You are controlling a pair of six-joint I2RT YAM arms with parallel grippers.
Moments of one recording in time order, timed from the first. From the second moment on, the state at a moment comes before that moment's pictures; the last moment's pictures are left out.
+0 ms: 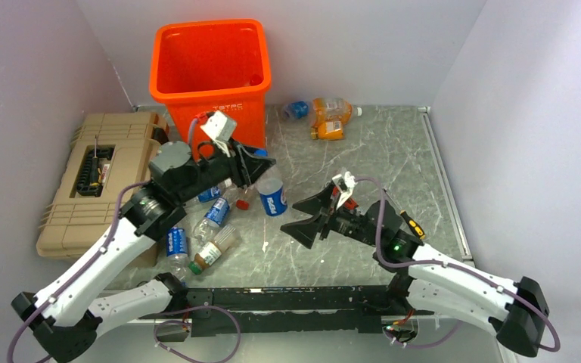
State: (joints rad) left arm -0.70 0.97 1.10 -0.14 0.26 -0.32; right arm 0.93 0.81 0.46 0.43 -0.26 0.52
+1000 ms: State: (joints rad) left arm -0.70 1.06 1.55 0.15 -0.12 0.36; right arm 0.93 0.71 0.43 0.28 -0.10 0.51
